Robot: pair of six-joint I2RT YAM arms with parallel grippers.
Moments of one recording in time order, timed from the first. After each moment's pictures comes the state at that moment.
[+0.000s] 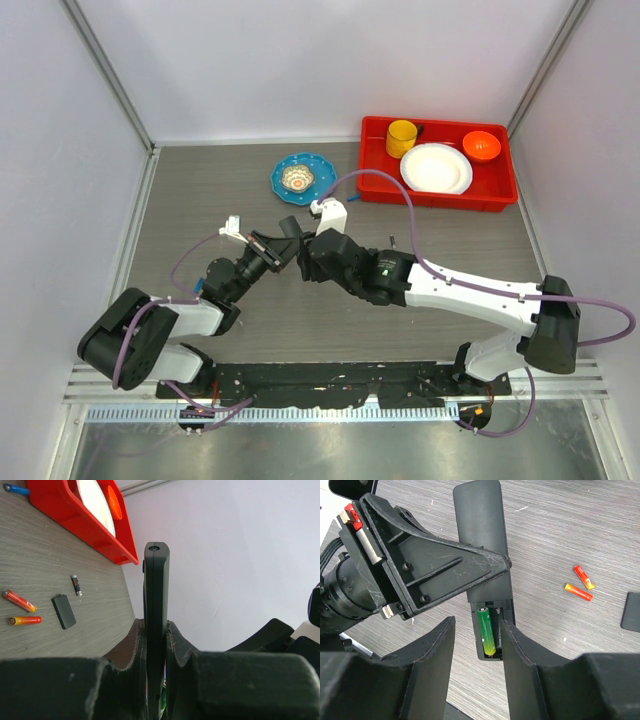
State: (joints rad) left arm -0.53 1.36 0.22 1.29 0.18 -1.32; right arm 1.16 1.42 1.19 -0.37 0.47 0.60
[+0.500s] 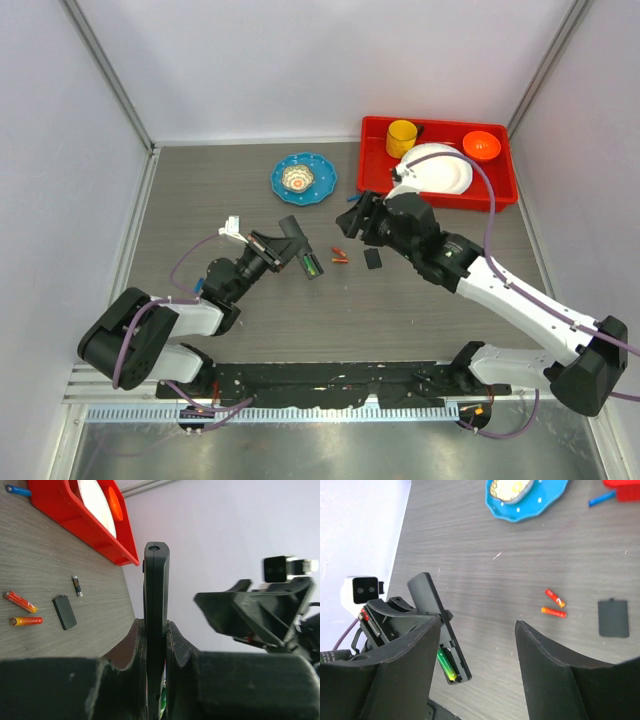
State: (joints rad) left arm -0.53 1.37 0.22 1.29 0.18 -1.32; right arm 0.84 1.17 1.08 -0.31 0.26 0.72
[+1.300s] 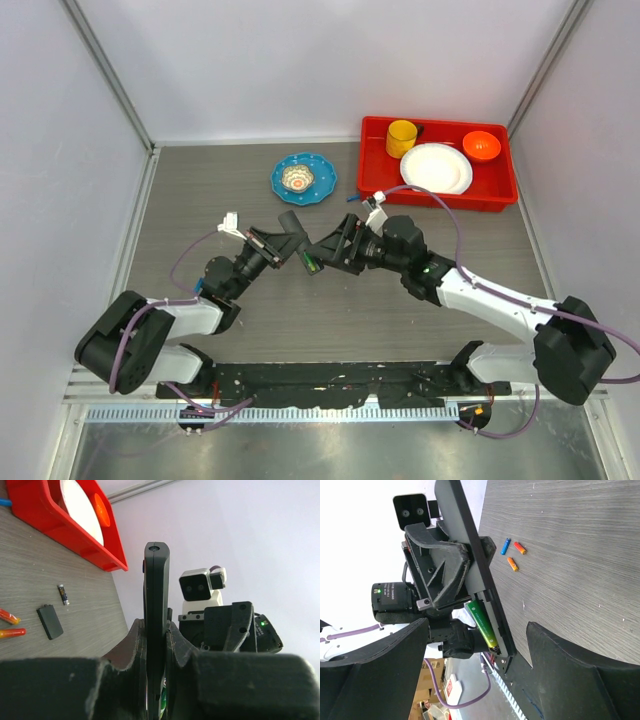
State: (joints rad) left arm -0.53 1.34 0.25 1.29 0.18 -1.32; right arm 0.74 1.23 0.71 0.26 -0.33 1.11
